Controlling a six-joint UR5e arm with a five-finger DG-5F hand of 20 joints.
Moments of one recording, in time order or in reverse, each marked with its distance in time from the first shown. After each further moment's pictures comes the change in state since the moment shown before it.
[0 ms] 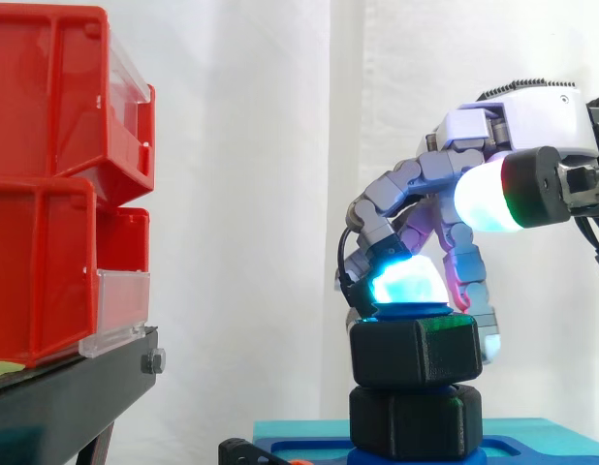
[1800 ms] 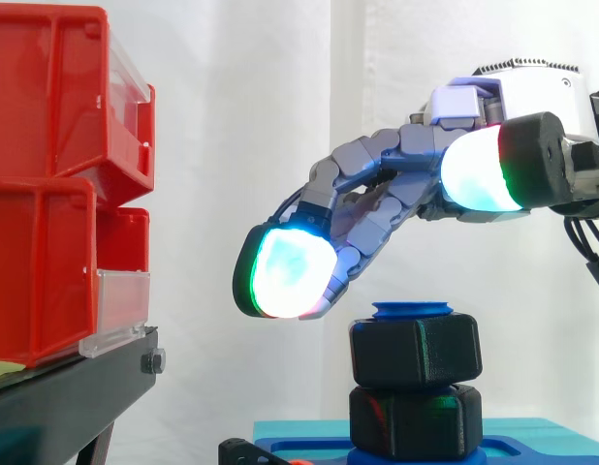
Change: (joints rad) arm 0.047 -0.024 -0.003 0.101 0.004 0.029
